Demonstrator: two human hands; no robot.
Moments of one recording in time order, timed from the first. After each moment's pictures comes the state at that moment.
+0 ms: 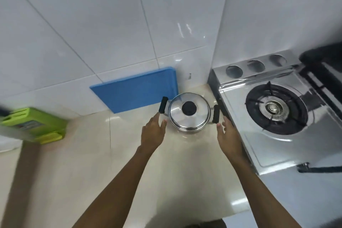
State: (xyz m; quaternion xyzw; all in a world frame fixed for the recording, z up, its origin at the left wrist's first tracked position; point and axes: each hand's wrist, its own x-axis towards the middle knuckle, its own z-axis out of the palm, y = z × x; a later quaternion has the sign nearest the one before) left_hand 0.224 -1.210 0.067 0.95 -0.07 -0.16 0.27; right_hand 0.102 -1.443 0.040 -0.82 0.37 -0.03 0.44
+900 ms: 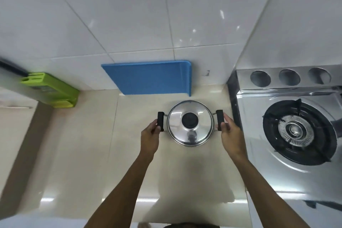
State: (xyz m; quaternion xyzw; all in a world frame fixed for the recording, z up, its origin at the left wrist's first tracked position) left_hand 0.190 -1.213 0.037 0.80 0.21 -0.13 0.55; right_hand 0.156 -1.482 0.027 -0.83 0.28 0.03 0.48
